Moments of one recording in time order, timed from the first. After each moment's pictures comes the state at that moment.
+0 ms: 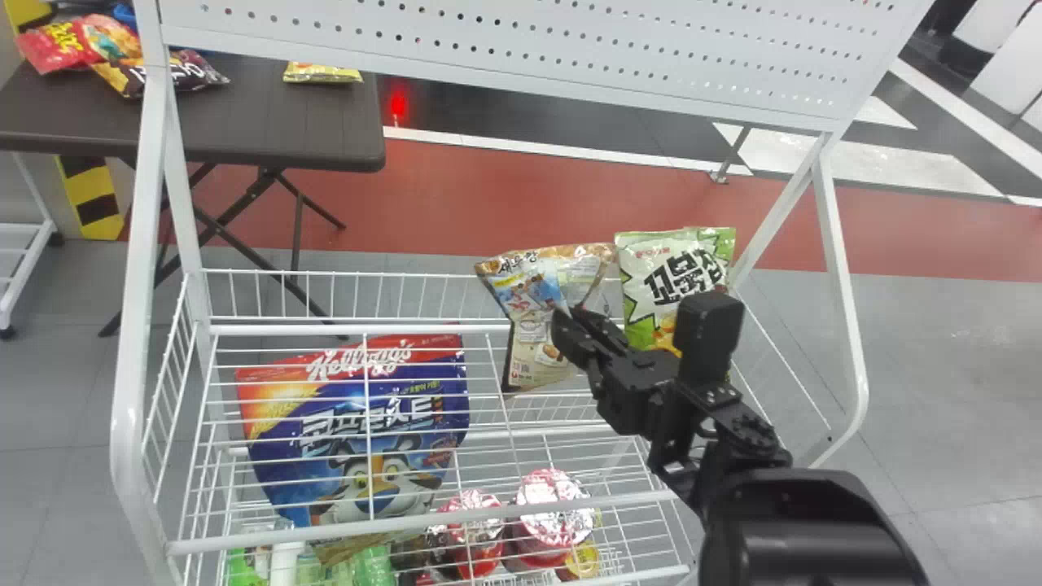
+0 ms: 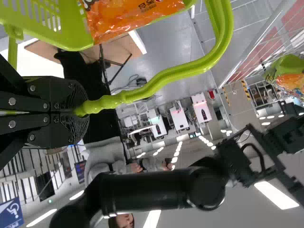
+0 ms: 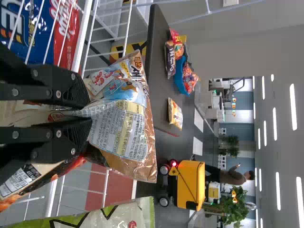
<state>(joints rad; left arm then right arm) 0.48 0.08 -0.11 -1.98 0.09 1.17 -1.39 0.24 -0.01 -0.21 -2.07 0.07 0.51 0.49</state>
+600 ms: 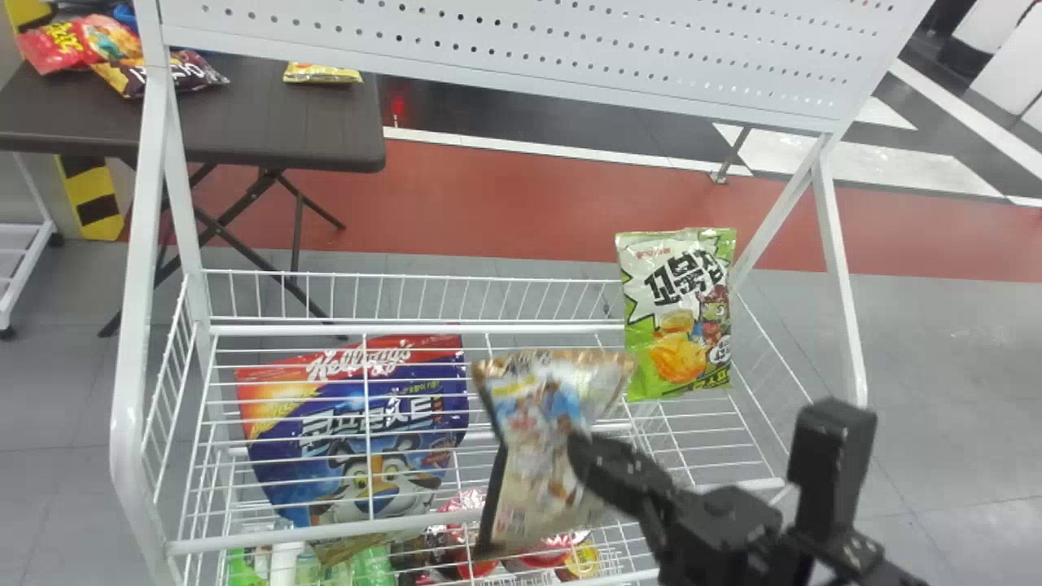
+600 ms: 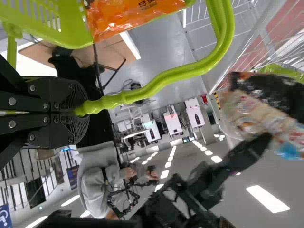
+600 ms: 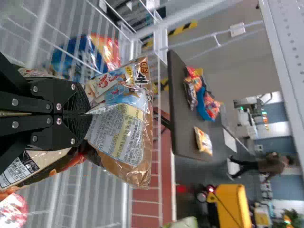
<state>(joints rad) 0.47 0.07 -0.06 -1.99 0.09 1.18 -1.39 0.73 0.00 -0.29 -2.60 -0.18 0.86 0.57</state>
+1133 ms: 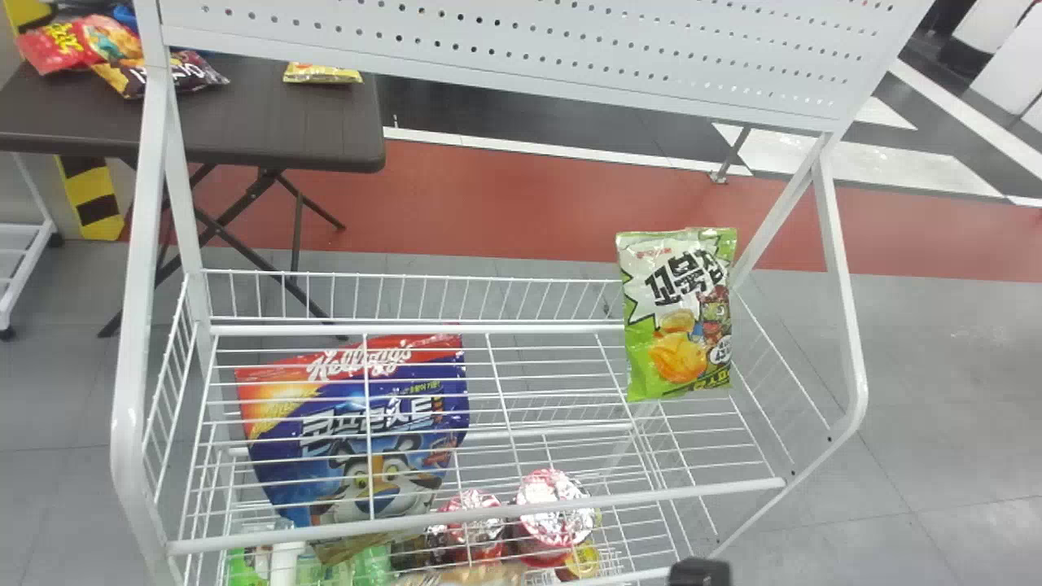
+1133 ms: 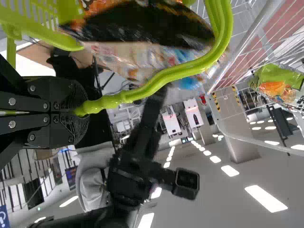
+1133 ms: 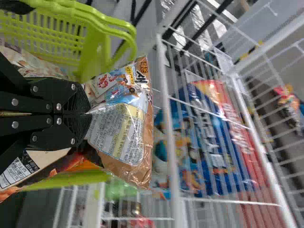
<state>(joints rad) 0.48 0.07 -0.06 -2.00 0.09 1.18 -1.39 0.81 -0.03 -0.12 -2.39 -0.22 0.98 0.58</state>
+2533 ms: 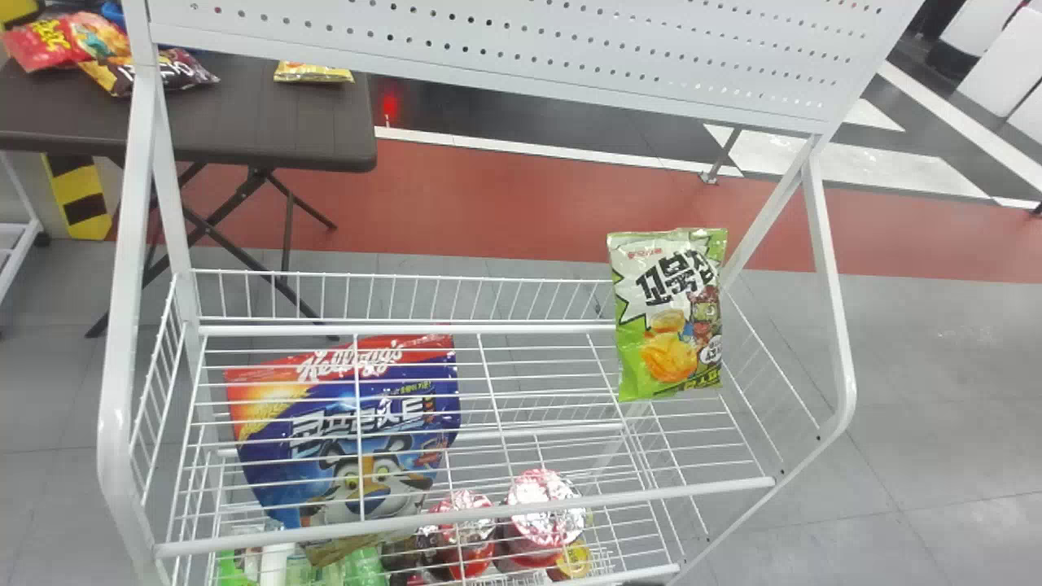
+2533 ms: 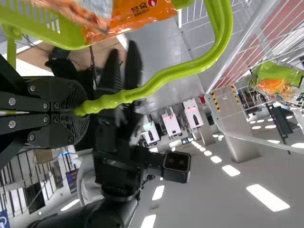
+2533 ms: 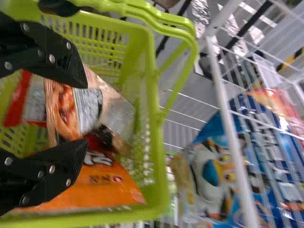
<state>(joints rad) 0.48 0.07 -0.07 -2.00 0.09 1.16 -1.38 0.79 -0.09 -0.07 -2.33 -0.21 0.88 0.54</state>
